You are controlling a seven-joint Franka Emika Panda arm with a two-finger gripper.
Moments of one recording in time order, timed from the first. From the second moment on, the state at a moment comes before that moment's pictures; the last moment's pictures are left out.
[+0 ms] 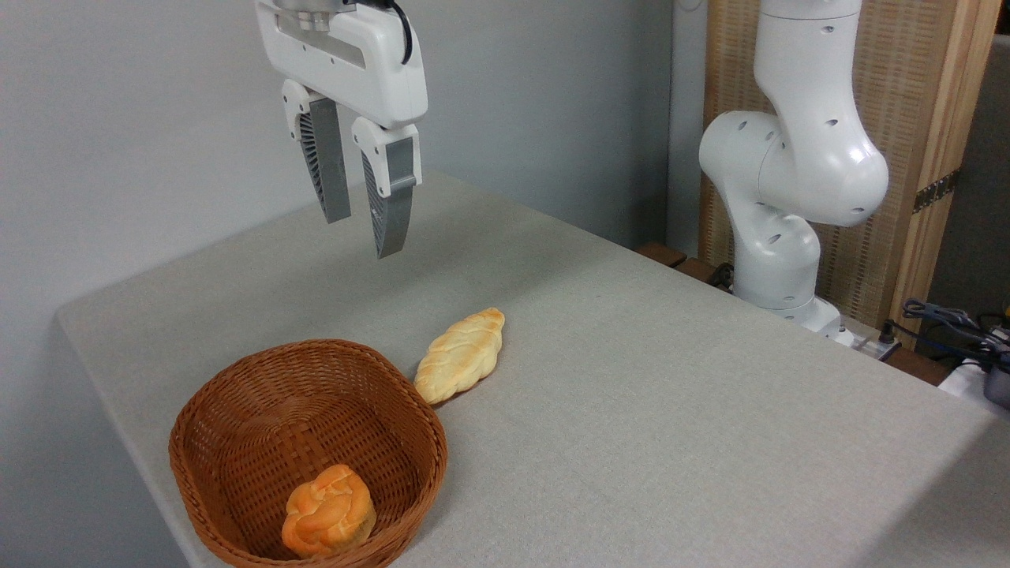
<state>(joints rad) -0.07 -0.04 -0.05 -1.59 -0.08 1.65 0.63</state>
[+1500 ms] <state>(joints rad) -0.07 0.00 -0.02 -1.94 -0.08 2.32 0.39</state>
